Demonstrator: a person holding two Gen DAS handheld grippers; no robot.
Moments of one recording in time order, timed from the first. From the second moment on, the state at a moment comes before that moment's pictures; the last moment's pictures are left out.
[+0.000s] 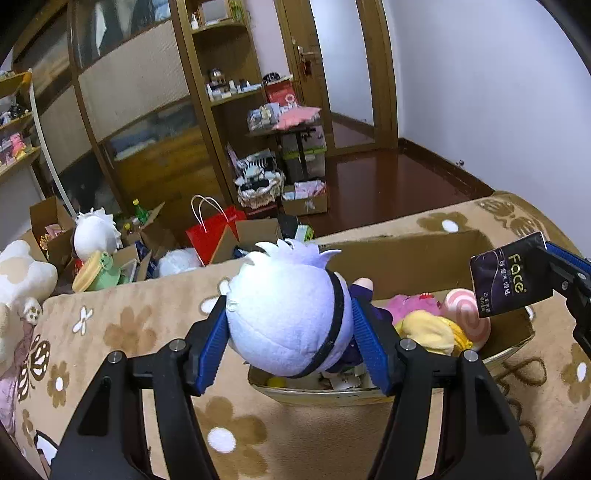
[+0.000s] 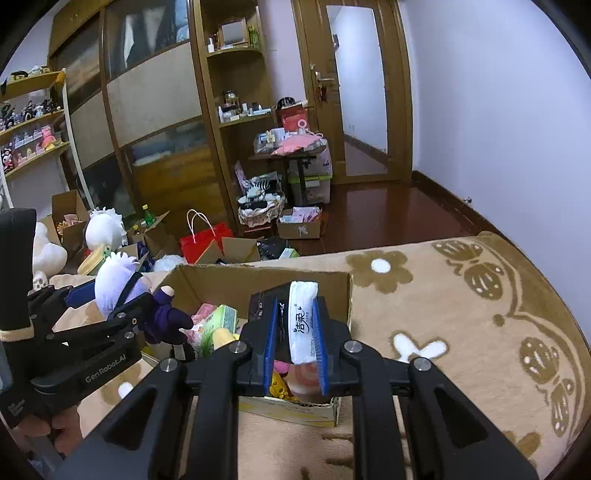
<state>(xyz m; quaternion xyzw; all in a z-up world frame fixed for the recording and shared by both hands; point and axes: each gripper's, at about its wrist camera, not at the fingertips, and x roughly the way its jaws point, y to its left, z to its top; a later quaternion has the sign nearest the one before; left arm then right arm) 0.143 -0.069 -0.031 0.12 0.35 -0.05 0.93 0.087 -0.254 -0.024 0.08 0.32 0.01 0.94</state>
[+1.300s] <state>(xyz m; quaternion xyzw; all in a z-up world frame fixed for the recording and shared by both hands) 0.065 -0.037 0.027 0.12 0.31 -0.05 0.94 0.011 -0.245 0.032 0.07 0.30 0.01 0.95</state>
